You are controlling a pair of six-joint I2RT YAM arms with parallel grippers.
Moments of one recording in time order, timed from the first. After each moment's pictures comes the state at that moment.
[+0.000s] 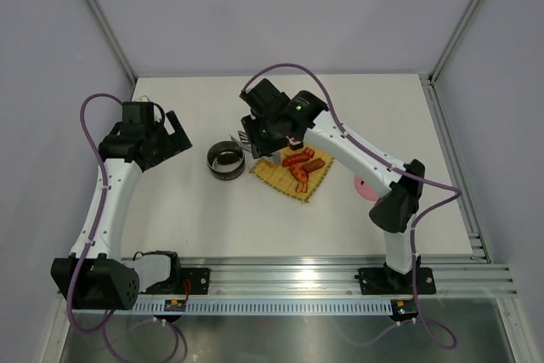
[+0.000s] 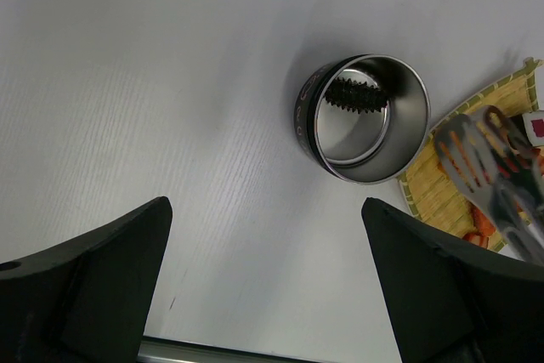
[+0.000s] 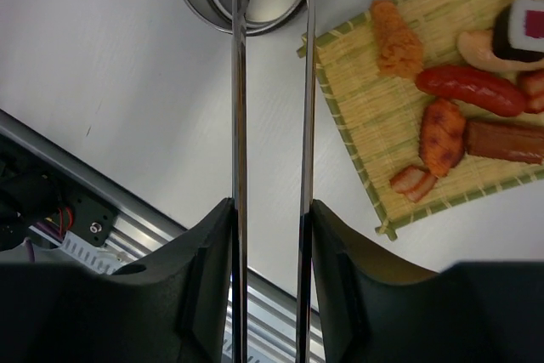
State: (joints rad) left arm -0.01 1.17 1.19 -0.89 -0.04 -0.48; right arm 0.90 2.02 2.17 -1.14 0.00 0.38
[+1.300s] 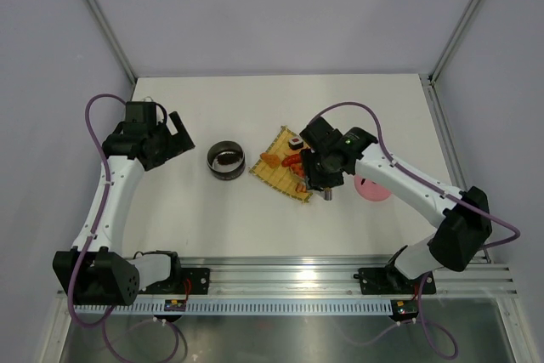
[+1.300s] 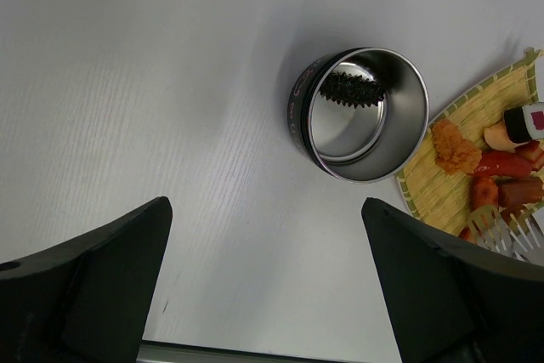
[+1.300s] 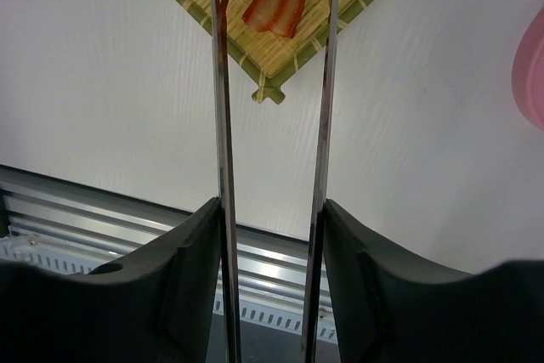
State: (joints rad) left arm -0.01 1.20 1.17 -0.87 -0.01 -0.48; right arm 0.75 1.48 1.32 -1.02 0.07 0.55
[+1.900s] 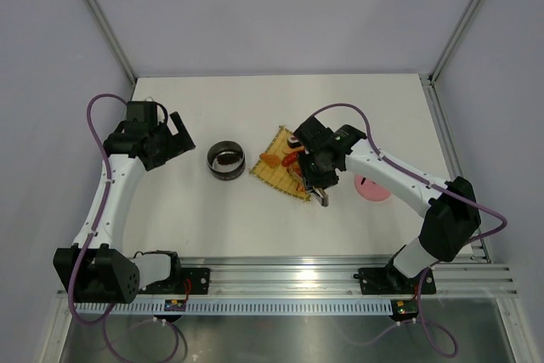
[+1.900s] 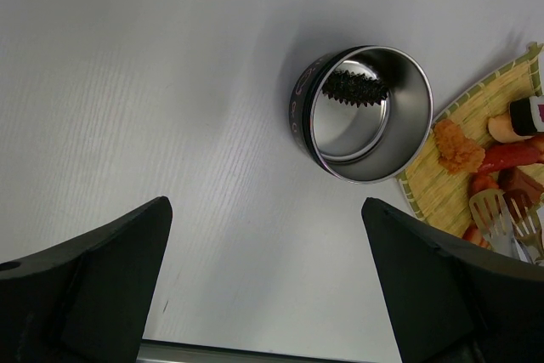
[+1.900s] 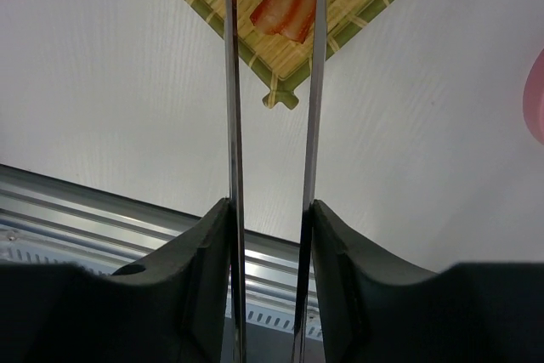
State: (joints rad) left arm -0.01 1.21 1.17 -0.87 0.00 -0.48; right arm 0.75 1.57 1.34 -1.01 0.04 0.50
